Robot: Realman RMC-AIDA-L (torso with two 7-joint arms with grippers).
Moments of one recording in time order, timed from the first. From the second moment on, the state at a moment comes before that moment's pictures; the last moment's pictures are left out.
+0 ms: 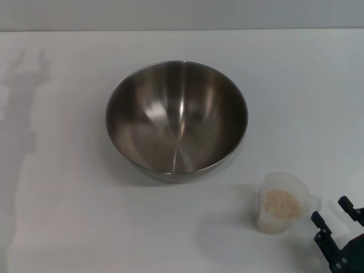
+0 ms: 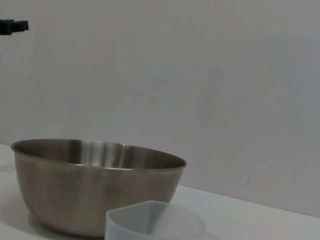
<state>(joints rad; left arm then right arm) -0.26 -2.07 -1.58 -0.71 2.88 1.00 -0.04 -0.09 2.08 0.00 0.21 -2.03 -1.61 -0.13</state>
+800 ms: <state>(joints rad) -0.25 -2.07 -1.58 -0.72 2.88 1.01 -0.04 -0.08 2.08 0.04 0.21 -2.03 -1.60 -0.14</state>
